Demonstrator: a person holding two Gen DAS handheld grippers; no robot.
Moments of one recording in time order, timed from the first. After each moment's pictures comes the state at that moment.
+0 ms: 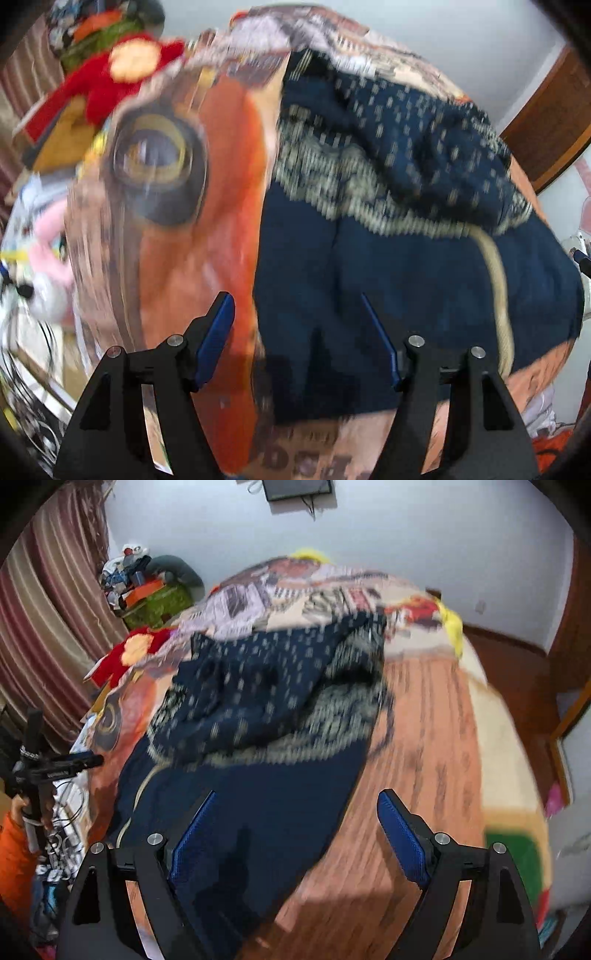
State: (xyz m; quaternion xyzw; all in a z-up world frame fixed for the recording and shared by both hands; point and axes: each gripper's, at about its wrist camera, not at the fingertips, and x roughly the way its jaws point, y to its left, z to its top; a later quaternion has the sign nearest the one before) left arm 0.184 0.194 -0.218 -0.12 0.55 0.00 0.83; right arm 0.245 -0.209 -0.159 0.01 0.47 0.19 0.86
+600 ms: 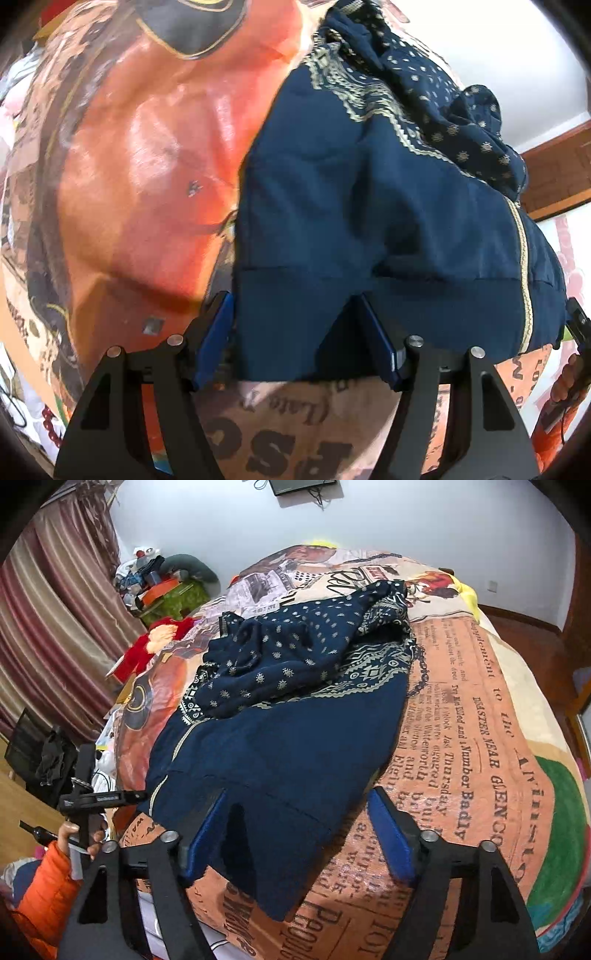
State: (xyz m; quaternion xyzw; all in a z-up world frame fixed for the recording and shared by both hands) left arm 0.146 0.197 -0.290 -0.28 0.56 -0.02 0.78; right arm 0.201 -0.193 -0.173 0.04 0.47 0.22 0.85
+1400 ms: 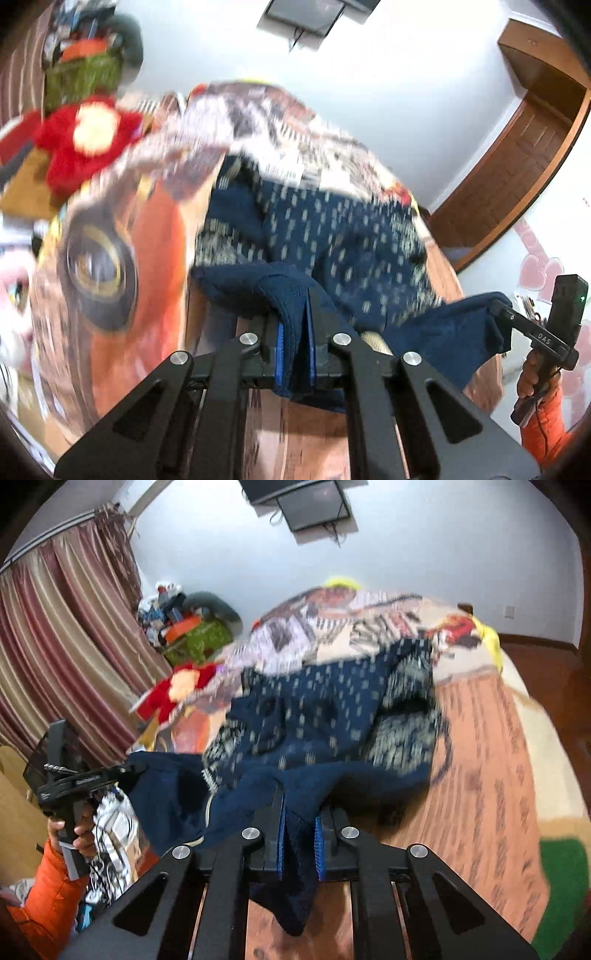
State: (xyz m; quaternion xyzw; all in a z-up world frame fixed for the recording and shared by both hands) left arm 0.229 0.180 -0.110 -0.20 0.39 -0.07 0.90; right arm 0.265 -0.189 -0.123 0.08 0.39 0.26 0.88
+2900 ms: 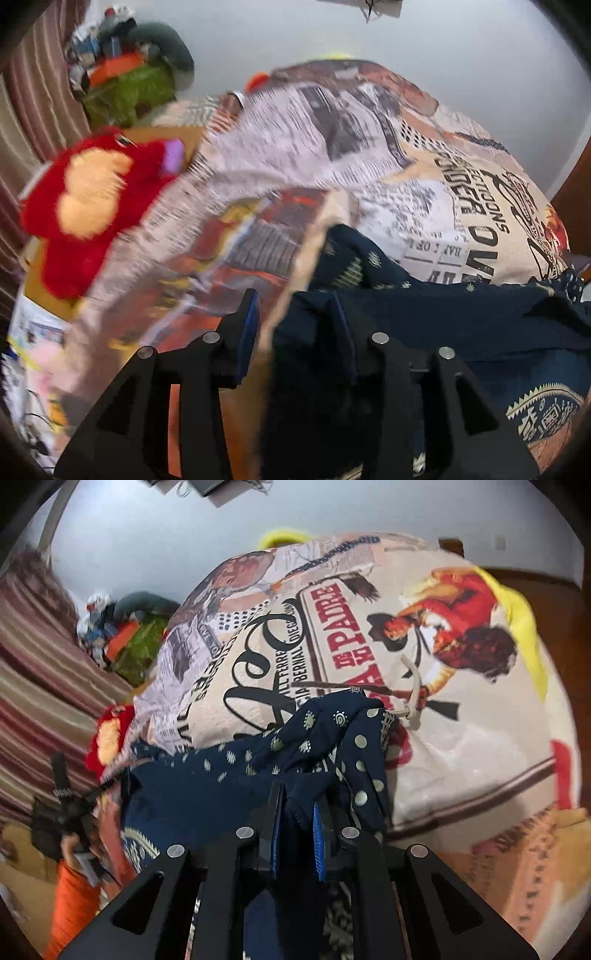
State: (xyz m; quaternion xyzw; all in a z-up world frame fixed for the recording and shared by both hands) left arm 0.486 0.228 -0.192 -0.09 0.46 0.12 0.88; right arm 0.569 -0.215 -0.204 0.11 0.52 0.21 0.82
